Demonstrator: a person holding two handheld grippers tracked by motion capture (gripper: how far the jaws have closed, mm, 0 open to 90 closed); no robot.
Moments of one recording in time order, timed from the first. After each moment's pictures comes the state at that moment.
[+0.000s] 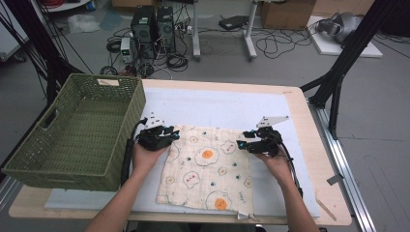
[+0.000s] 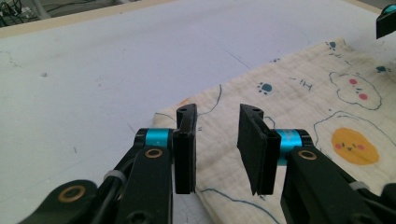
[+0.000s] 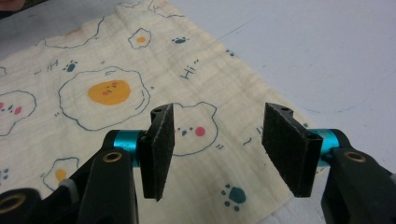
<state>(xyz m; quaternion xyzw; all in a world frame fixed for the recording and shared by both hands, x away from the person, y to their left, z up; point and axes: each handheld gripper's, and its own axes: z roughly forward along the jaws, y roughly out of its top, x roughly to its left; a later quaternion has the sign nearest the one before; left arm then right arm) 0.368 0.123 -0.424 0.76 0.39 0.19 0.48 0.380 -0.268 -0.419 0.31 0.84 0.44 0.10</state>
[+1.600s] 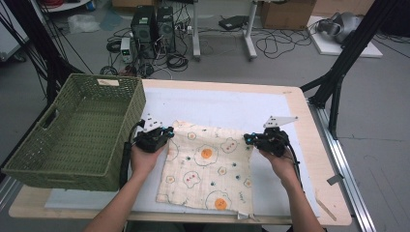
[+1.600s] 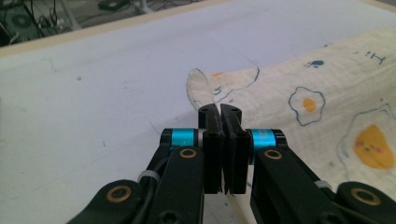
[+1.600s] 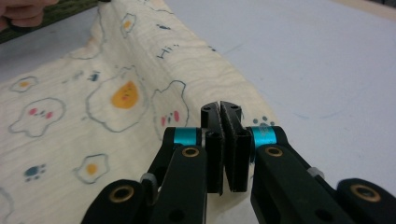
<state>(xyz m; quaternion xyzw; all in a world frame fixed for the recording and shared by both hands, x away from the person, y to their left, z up) 0.347 0.127 -0.417 0.75 0.39 0.24 0.47 0.358 -0.279 -0.398 0.31 0.83 0.46 0.11</state>
